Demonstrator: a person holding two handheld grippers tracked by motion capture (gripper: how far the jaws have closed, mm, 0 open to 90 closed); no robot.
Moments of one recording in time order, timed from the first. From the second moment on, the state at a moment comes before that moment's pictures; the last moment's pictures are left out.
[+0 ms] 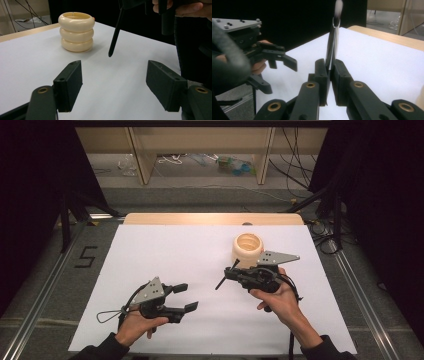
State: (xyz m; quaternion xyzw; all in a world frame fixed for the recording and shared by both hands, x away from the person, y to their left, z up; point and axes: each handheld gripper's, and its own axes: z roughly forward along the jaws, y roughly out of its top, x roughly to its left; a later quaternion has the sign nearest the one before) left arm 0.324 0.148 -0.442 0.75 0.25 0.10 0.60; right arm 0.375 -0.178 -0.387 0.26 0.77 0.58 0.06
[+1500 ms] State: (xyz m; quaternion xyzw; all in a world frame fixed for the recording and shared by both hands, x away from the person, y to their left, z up) left arm 0.309 0.183 -0.446 0.76 0.27 0.18 0.57; right arm 0.424 -0.226 -0.349 0.32 0.77 0.53 0.18
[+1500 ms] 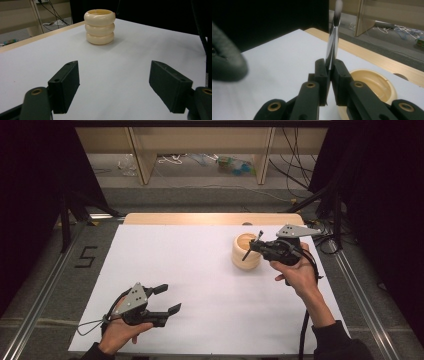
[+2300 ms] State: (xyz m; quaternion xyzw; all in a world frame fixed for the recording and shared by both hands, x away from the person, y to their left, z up) left arm 0.310 0.204 -0.448 0.74 0.29 0.20 0.58; right arm 0.455 -0.231 -0.338 0.33 0.77 0.51 0.22
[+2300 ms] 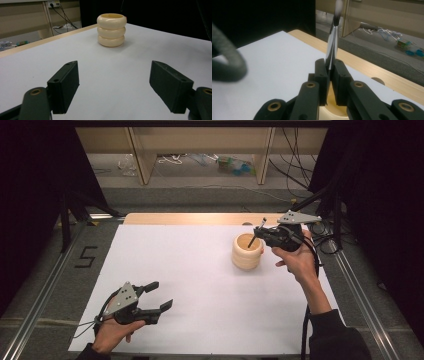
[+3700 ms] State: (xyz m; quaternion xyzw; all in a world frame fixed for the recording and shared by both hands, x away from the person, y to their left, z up) left arm 0.308 0.196 -0.446 0.74 0.27 0.19 0.59; right arm 0.499 -0.225 -0.378 0.37 0.78 0.46 0.21
